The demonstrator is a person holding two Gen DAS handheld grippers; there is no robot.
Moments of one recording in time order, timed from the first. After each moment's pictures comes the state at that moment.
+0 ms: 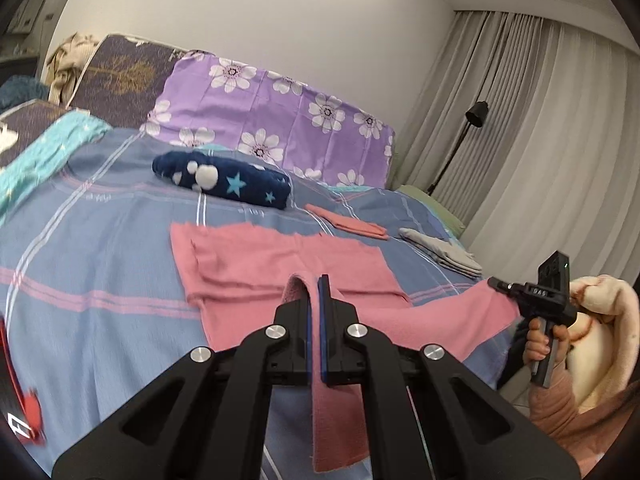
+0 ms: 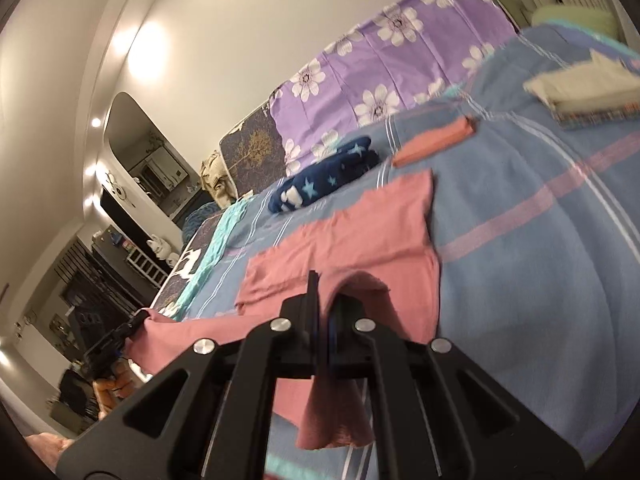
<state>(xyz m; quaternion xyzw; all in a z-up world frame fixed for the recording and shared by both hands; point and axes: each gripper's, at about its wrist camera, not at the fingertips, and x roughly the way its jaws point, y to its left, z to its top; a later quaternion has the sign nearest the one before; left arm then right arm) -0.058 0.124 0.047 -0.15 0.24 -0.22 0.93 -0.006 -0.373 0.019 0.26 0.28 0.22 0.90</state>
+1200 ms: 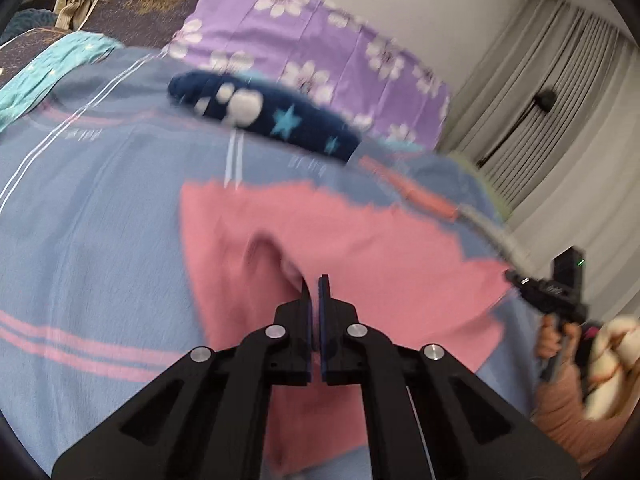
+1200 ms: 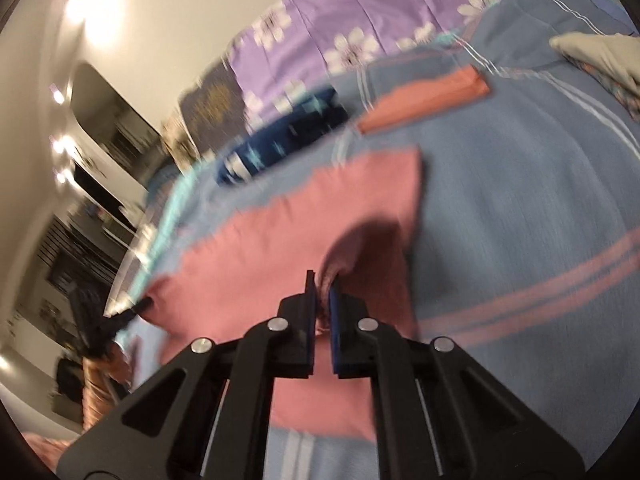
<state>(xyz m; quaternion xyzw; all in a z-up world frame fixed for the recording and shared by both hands) 0.103 0.138 -0.021 -0.20 0.36 -0.19 0.89 0.151 -0.363 -0.028 0.26 0.37 0.22 0.87</state>
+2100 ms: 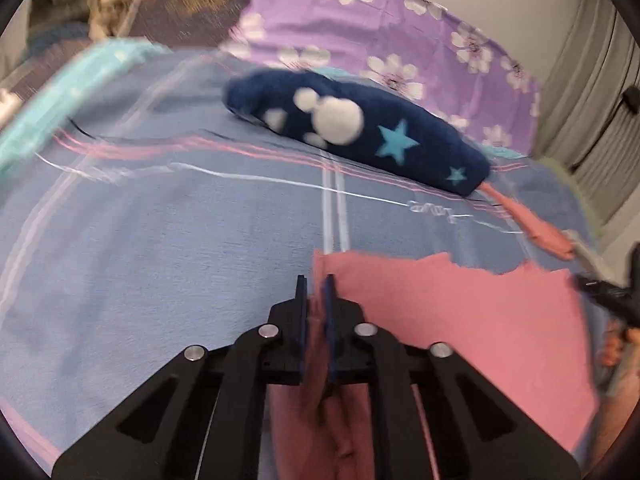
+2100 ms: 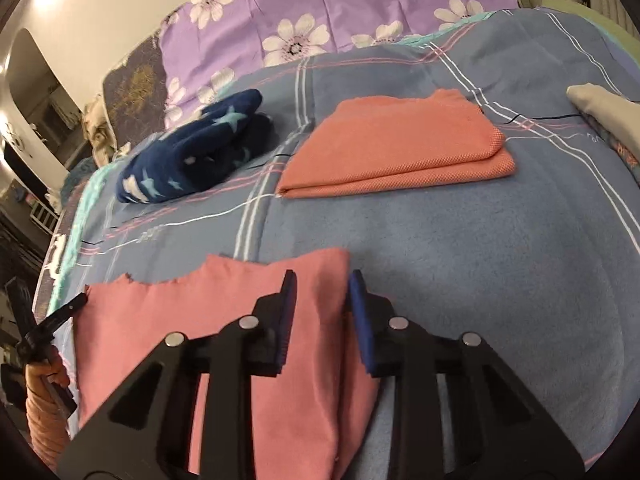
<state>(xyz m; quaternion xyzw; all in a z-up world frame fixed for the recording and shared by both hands) 0.229 0.148 -0.059 -0.10 0.40 -0.01 0.91 0.280 -0.349 -0.062 0.16 0.43 0.10 0.88</state>
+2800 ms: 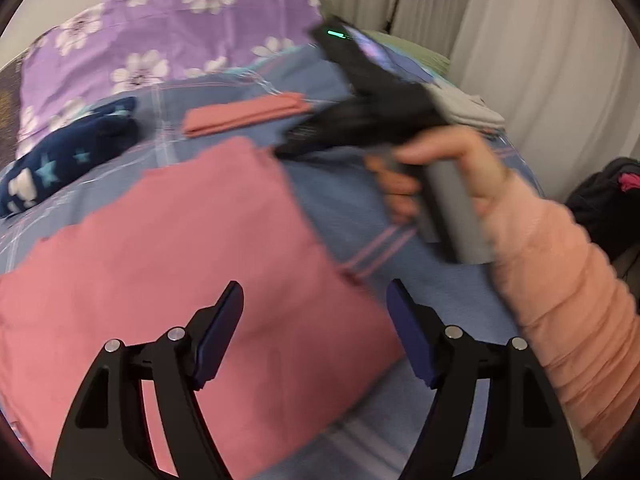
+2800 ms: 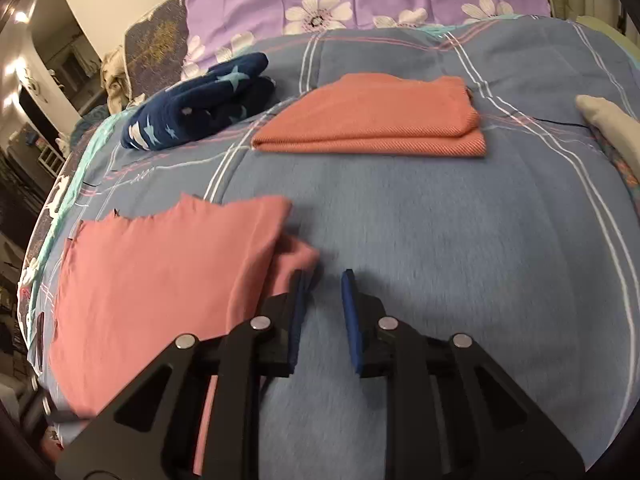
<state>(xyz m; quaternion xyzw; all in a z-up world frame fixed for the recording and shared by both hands) 0.095 -0.214 -0.033 0.09 0.41 -0.30 0.86 0.282 -0.381 -0.089 0.11 0.45 0.17 0.87</state>
